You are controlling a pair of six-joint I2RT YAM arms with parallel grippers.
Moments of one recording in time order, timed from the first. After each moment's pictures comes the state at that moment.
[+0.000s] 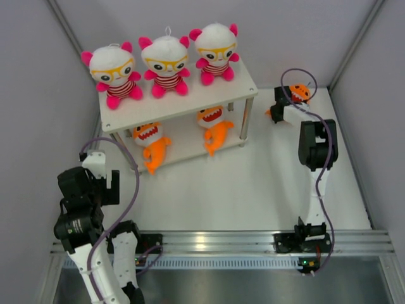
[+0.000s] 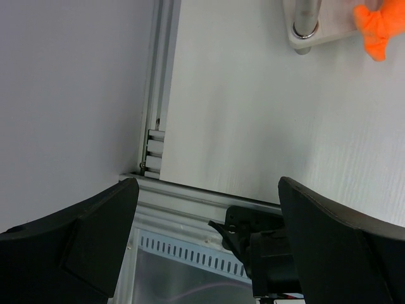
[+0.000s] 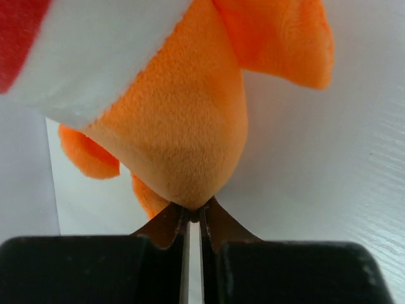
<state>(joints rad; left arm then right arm) 0.34 0.55 1.18 -1.30 -0.05 0.34 0.10 2.28 1.75 -0.40 0.35 1.41</state>
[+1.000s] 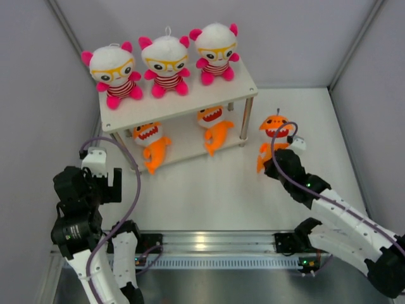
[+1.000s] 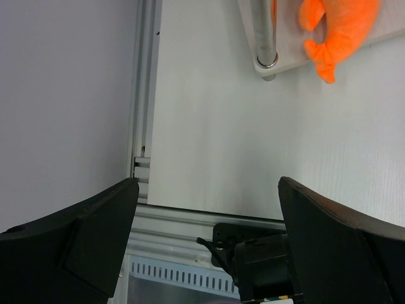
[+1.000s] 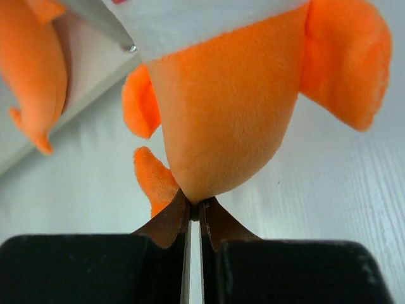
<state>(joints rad) 0.33 0.55 1.24 -1.29 0.07 0.34 0.55 0.89 0.60 -0.33 0.41 0.76</state>
